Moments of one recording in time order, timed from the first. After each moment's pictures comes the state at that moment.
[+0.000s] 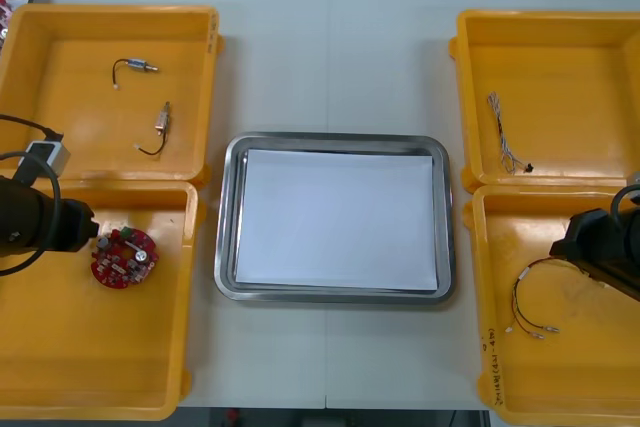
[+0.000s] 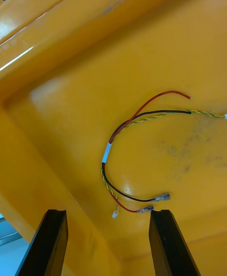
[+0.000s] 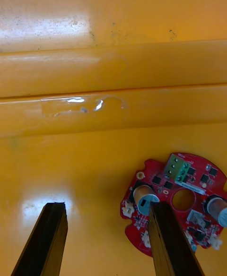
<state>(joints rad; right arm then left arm) -0.05 -0.48 -0.26 -2.29 -0.64 1.92 0.87 -0.04 0.90 -0.01 -2.02 0.76 1.37 -1.24</state>
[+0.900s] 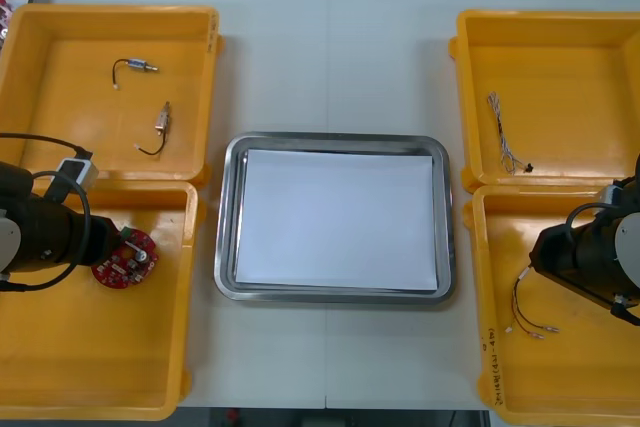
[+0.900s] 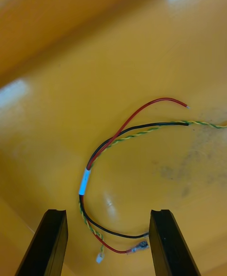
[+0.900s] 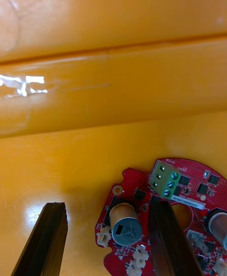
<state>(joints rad) -0.02 -0.42 -0.09 -2.21 -0.35 1.80 0.87 -0.04 0.90 -0.13 -1.99 0.70 1.27 -1.24</state>
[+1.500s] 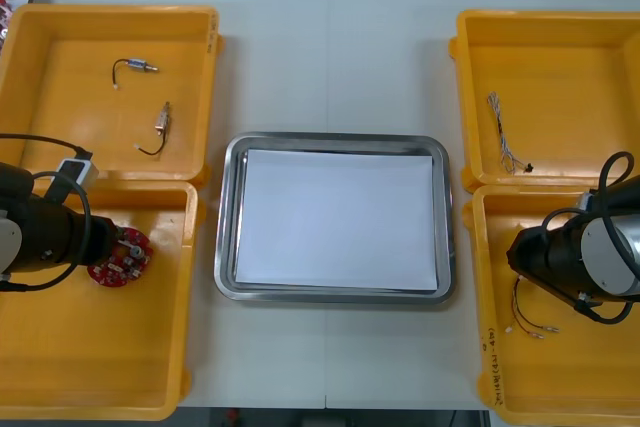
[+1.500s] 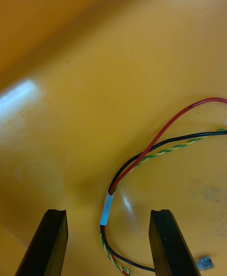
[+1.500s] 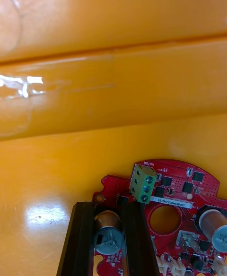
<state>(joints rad) -0.02 -0.35 -0.07 -2.10 -0.31 1.68 0.86 -0.04 0.90 -0.13 -1.98 0.70 1.26 -1.24</state>
